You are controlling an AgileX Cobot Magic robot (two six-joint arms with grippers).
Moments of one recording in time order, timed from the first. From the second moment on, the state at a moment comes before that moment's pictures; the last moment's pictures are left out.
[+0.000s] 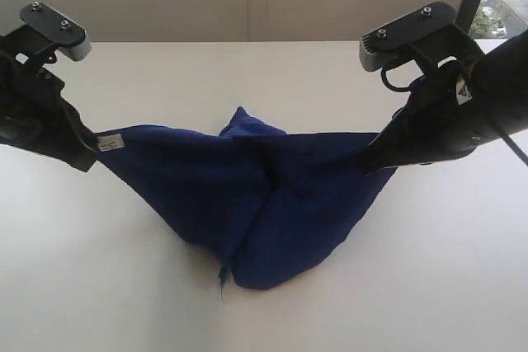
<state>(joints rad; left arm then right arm) -0.32 1.35 -0.91 -0.24 0.66 0.57 0.35 1.31 -0.90 -0.18 0.66 0.08</state>
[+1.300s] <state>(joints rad) -0.32 0.88 -0.86 0.21 1.01 0.18 0.35 0.92 -0.92 -0.58 0.93 0.34</state>
